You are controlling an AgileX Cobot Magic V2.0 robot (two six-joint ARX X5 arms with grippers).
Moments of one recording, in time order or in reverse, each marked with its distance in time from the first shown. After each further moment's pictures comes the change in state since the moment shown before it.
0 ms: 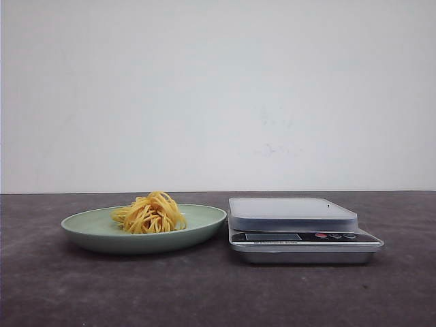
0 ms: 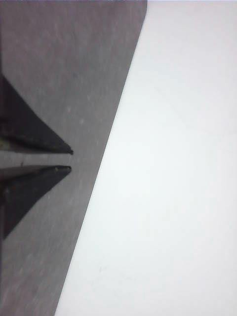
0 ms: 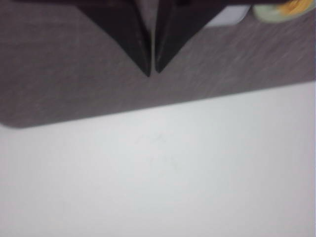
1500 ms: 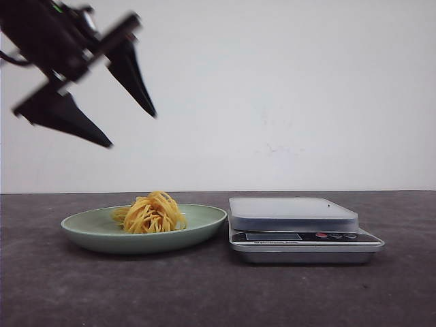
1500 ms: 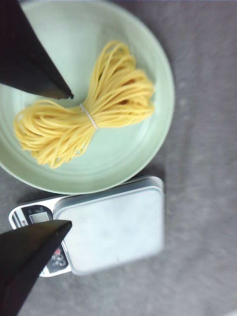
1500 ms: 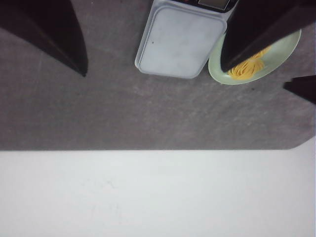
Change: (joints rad) left arm -0.324 1.264 0.632 -0.201 0.354 -0.122; right arm 0.001 0.197 0.259 -0.273 -0.187 -0.142
